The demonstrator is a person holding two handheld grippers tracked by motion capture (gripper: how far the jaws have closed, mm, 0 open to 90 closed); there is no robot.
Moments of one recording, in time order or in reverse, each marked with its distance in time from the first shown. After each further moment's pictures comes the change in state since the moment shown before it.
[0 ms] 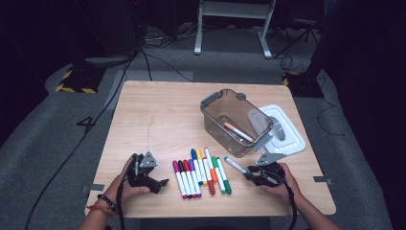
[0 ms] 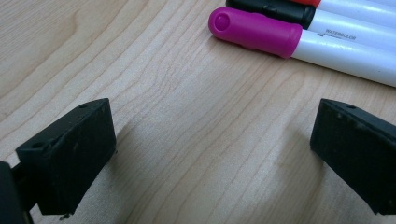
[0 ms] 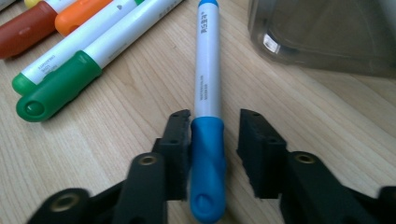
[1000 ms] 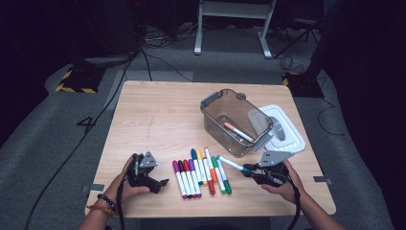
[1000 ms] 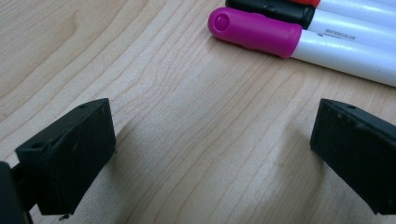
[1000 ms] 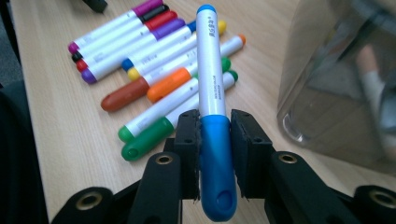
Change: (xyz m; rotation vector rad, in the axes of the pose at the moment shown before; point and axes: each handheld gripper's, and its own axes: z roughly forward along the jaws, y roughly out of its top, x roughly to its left) left arm 0.000 0.000 0.000 0.001 -0.004 0.003; right arm 0.022 0.034 -0.042 -0.145 0.090 -0.142
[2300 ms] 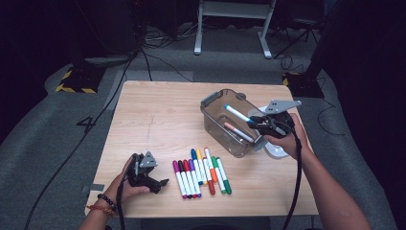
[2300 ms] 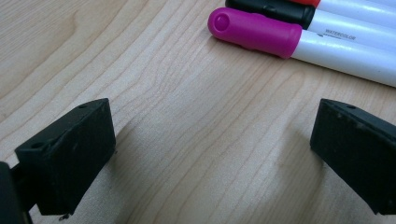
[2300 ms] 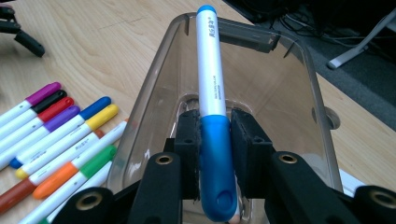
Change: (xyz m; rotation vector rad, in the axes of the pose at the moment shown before) left arm 0.000 0.000 0.000 0.001 0.000 0.000; right arm -0.086 0.097 -0.024 -0.026 -0.201 0.024
